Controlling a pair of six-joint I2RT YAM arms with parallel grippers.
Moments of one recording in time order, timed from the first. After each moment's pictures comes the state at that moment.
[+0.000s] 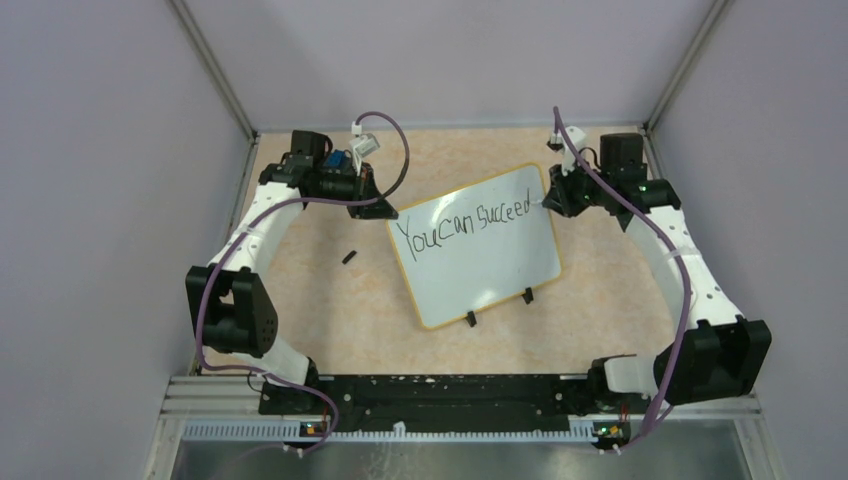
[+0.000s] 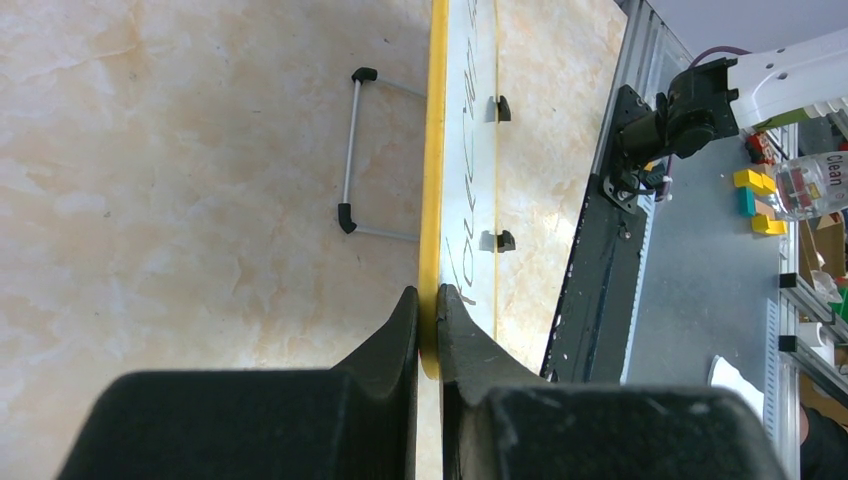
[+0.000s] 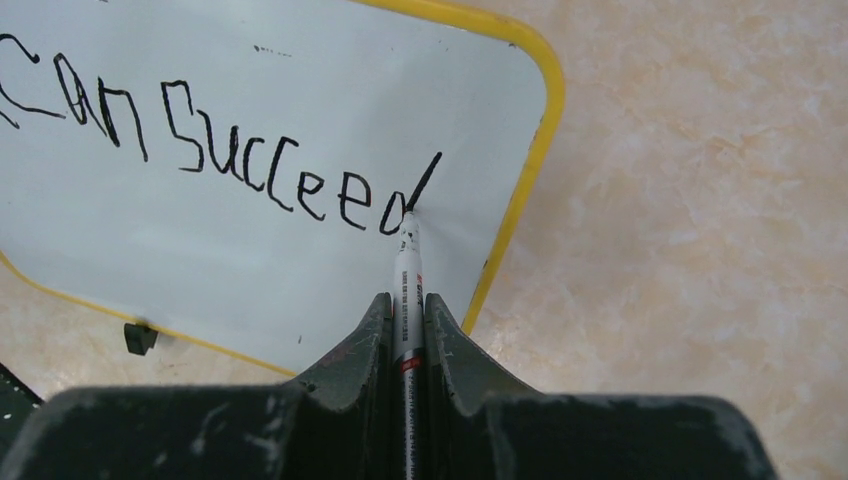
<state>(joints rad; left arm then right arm) -0.14 1.58 1.38 -0.74 1.10 0.29 0.13 1.31 1.27 -0.68 -0.44 -0.34</state>
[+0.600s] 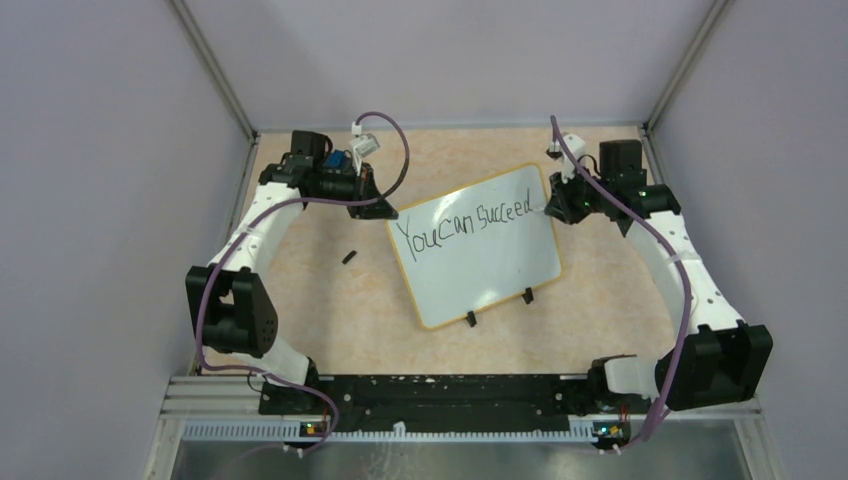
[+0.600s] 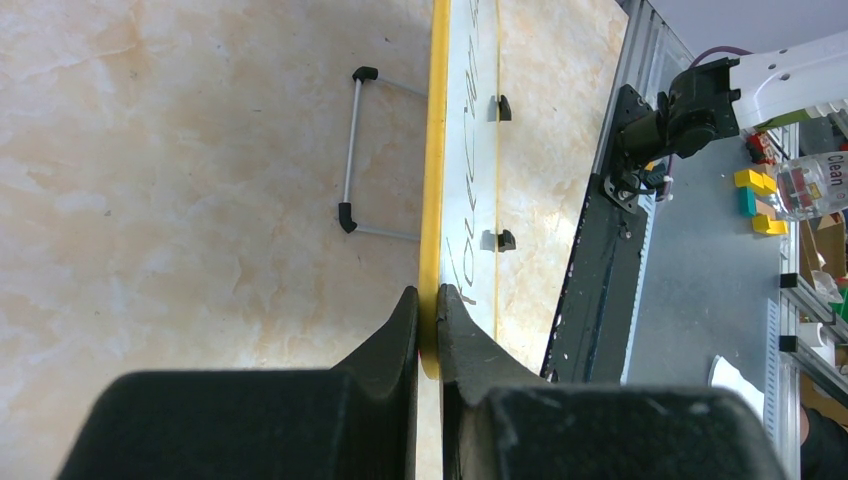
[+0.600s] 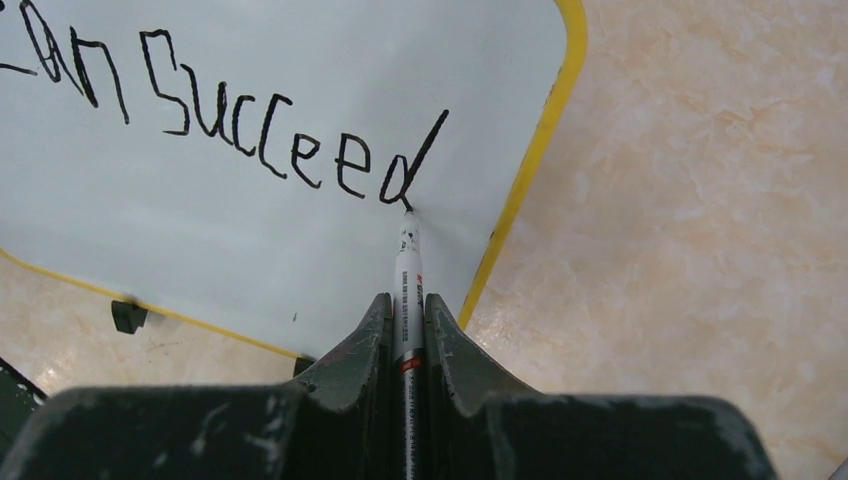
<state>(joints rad) -0.14 1.58 1.38 -0.74 1.10 0.29 0.13 1.28 1.22 -0.70 -0.42 -0.36</state>
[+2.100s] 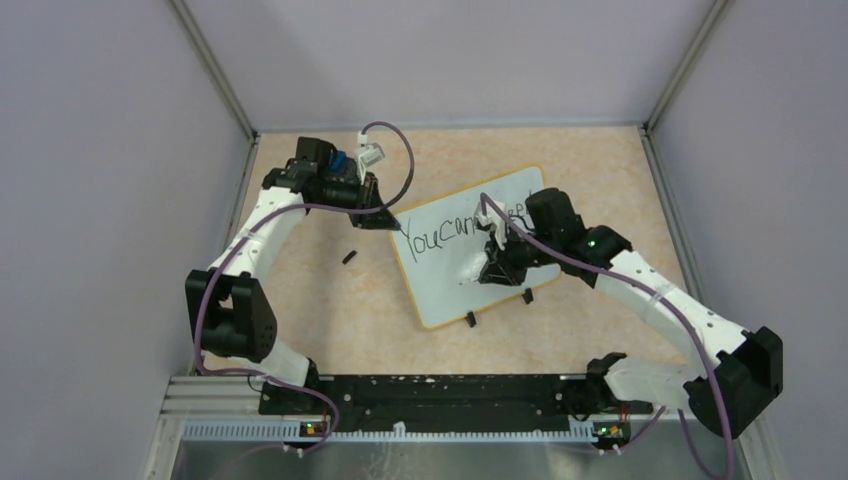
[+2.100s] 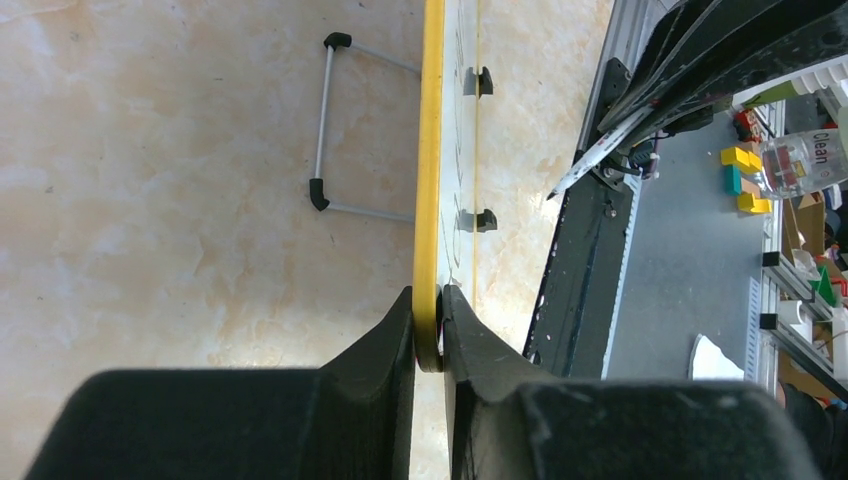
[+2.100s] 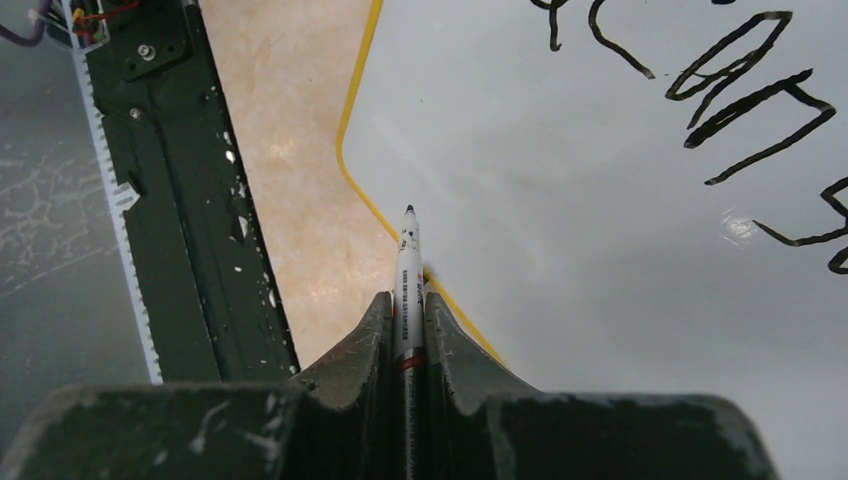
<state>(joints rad) -0.16 1.55 1.35 -0.79 1.09 0.31 0.62 1.16 1.01 -0.63 -0.60 -0.29</state>
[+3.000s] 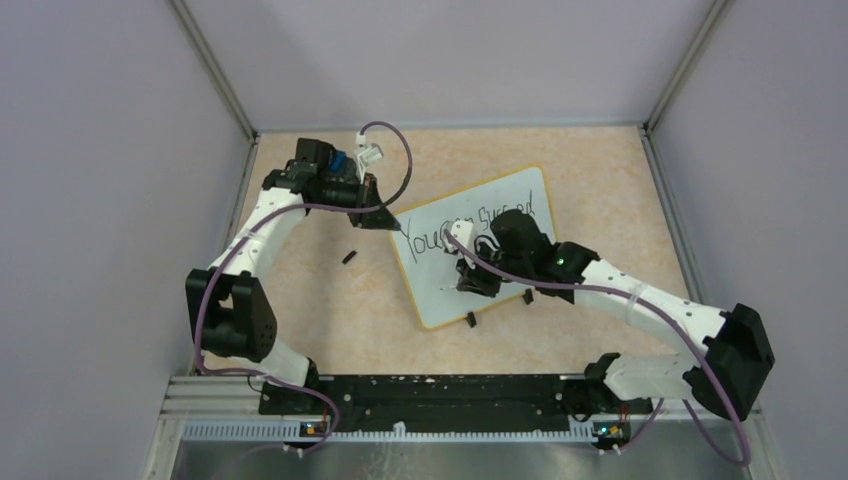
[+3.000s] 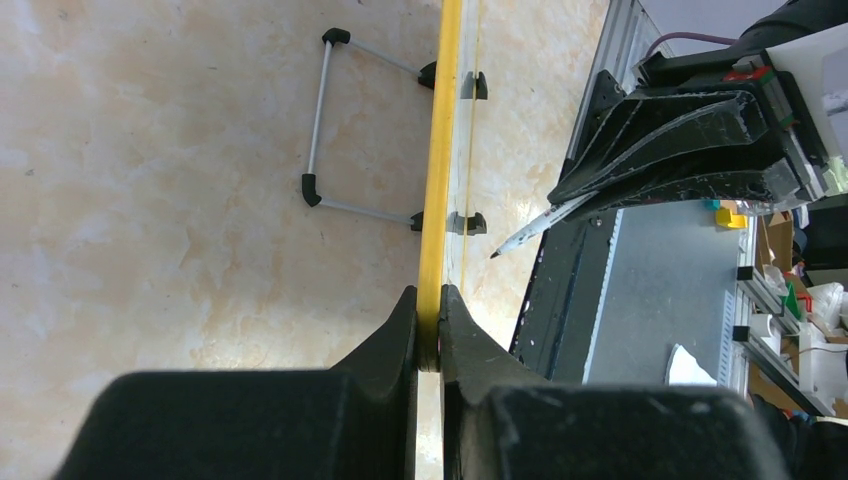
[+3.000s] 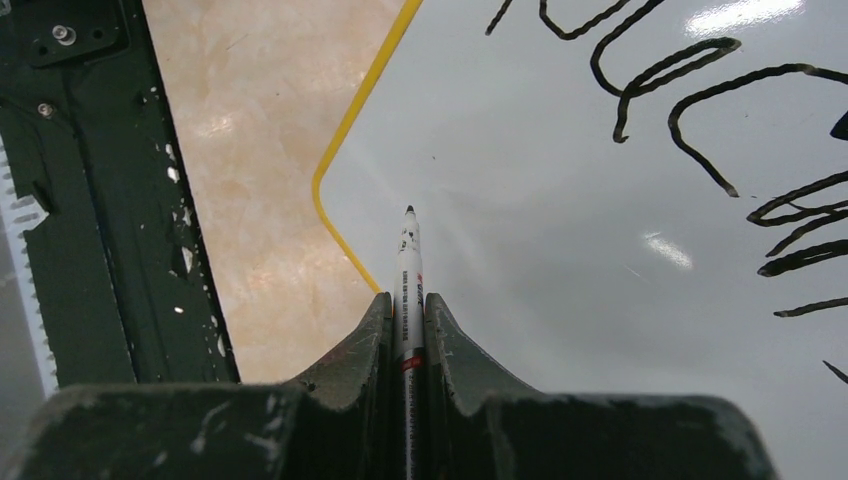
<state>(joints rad) -0.16 1.55 1.33 -0.77 1.09 0.25 0.84 1.21 0.93 -0.42 -0.36 -0.28</state>
